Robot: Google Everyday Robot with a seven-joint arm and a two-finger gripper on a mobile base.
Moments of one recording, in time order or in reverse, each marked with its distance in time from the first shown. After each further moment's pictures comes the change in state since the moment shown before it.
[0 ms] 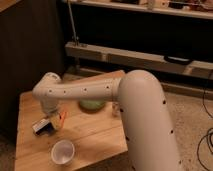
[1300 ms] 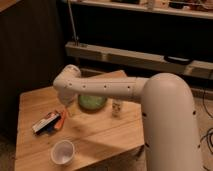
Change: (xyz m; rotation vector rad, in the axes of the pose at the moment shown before) arm -0.099 0.015 -0.049 -0.156 -0.026 -0.099
